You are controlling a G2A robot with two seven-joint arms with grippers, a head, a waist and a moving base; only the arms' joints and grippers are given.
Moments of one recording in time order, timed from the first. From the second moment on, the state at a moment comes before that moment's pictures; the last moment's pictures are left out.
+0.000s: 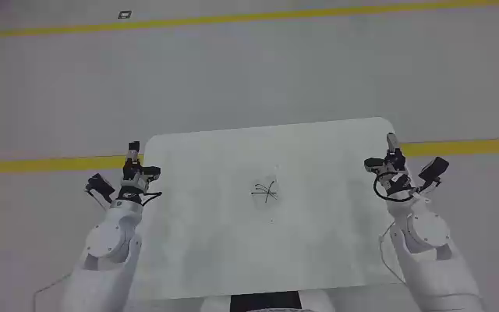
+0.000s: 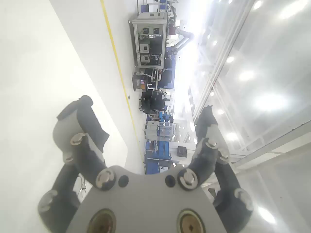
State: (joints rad) left arm 1.73 -1.15 -1.60 -1.80 -0.42 0.00 0.00; right arm -1.73 -1.15 1.60 -1.80 0.42 0.00 0.00
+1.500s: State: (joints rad) left arm 1.73 -1.15 -1.60 -1.80 -0.42 0.00 0.00; right arm -1.73 -1.15 1.60 -1.80 0.42 0.00 0.00
